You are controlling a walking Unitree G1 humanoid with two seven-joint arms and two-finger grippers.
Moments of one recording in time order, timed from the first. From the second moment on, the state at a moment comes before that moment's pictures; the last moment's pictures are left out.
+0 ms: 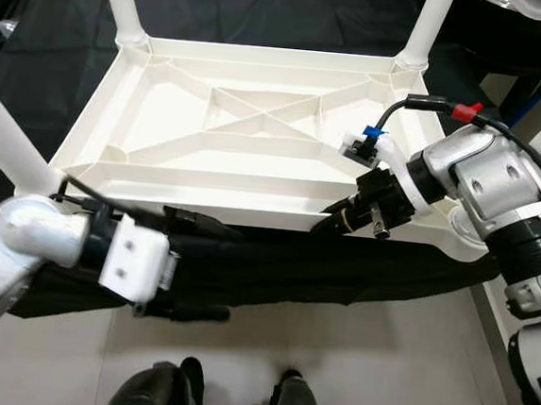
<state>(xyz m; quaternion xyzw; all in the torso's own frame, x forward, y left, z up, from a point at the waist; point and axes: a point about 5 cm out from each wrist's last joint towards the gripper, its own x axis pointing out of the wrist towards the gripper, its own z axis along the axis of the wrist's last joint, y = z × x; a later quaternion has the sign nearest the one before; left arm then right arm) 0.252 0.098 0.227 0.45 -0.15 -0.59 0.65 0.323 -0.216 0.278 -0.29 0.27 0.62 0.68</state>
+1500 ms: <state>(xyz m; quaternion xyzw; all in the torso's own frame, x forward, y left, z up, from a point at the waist) 0.280 0.095 0.207 0.64 -0.27 -0.29 0.66 0.324 -0.216 0.285 -0.28 0.27 0.61 0.69</state>
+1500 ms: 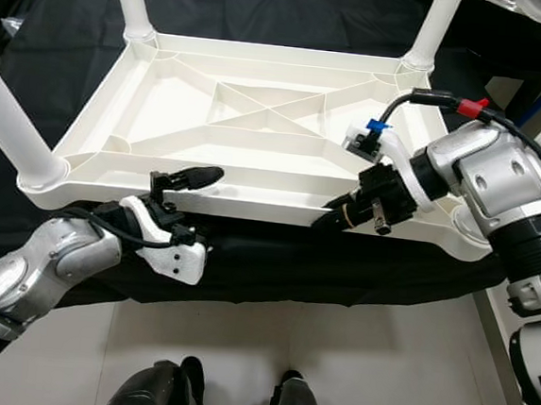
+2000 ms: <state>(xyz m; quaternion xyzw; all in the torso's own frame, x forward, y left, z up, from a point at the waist) 0.286 0.098 0.206 0.64 -0.27 -0.24 0.67 0.324 -0.217 0.287 -0.28 0.26 0.61 0.70</state>
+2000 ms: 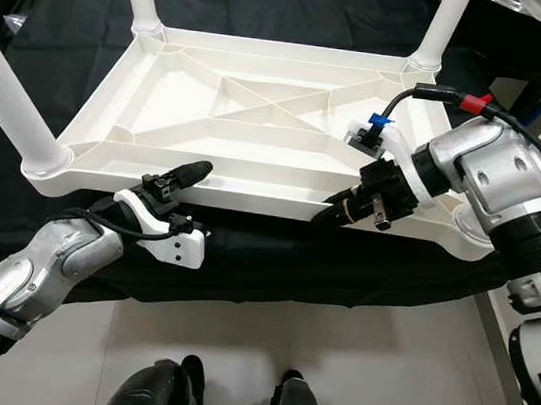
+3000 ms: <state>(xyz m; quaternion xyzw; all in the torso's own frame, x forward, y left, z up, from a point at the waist) 0.320 0.129 0.233 0.66 -0.19 -0.20 0.69 0.239 -0.125 0.273 0.06 -0.04 0.71 0.70</state>
